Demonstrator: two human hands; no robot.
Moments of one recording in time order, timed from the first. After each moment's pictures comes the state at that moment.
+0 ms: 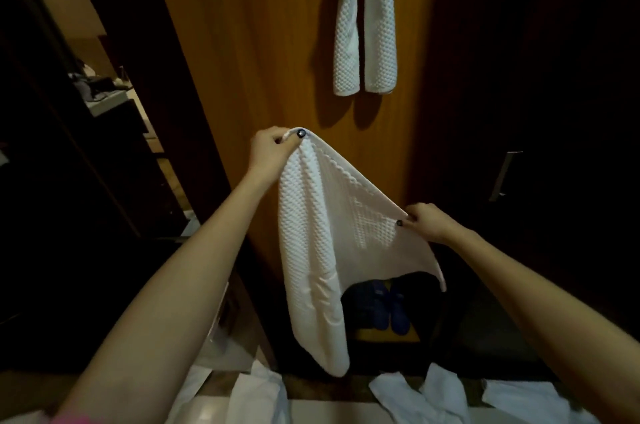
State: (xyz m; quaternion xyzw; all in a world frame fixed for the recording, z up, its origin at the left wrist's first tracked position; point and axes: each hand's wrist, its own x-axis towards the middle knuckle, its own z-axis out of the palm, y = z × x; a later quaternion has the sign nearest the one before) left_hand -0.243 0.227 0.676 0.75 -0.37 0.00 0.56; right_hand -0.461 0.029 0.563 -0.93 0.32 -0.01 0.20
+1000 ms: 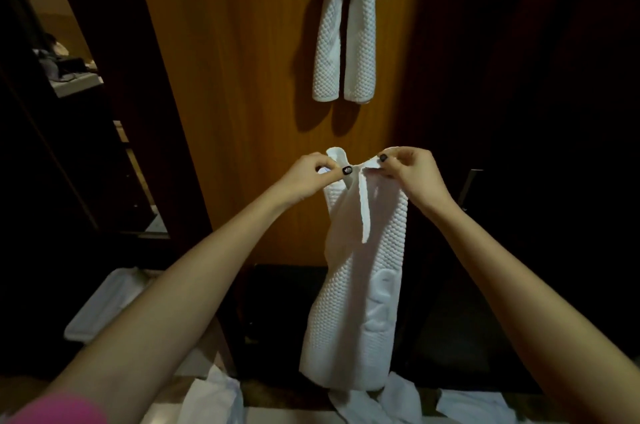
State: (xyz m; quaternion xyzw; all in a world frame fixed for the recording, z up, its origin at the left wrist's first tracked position) left_hand -0.314 0.171 0.653 0.72 -0.51 -0.14 0.44; right_hand -0.479 0.045 0.666 -0.77 0.24 -0.34 0.48
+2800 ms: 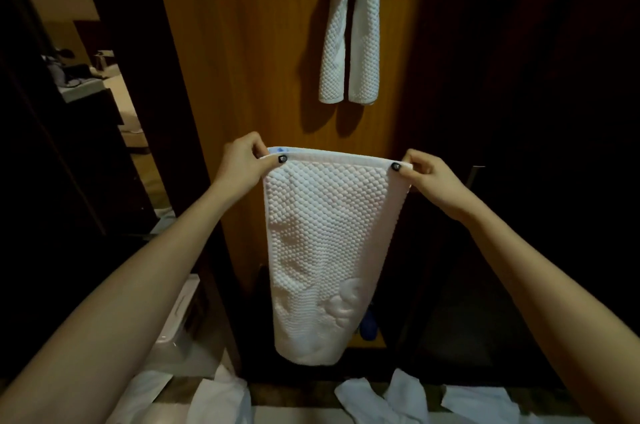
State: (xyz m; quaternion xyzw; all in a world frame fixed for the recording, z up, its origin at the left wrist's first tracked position) left_hand -0.255 0.265 0.667 0.78 -0.40 0.06 0.48; right_hand -0.506 0.051 0.666 -0.86 0.18 -0.27 0.40
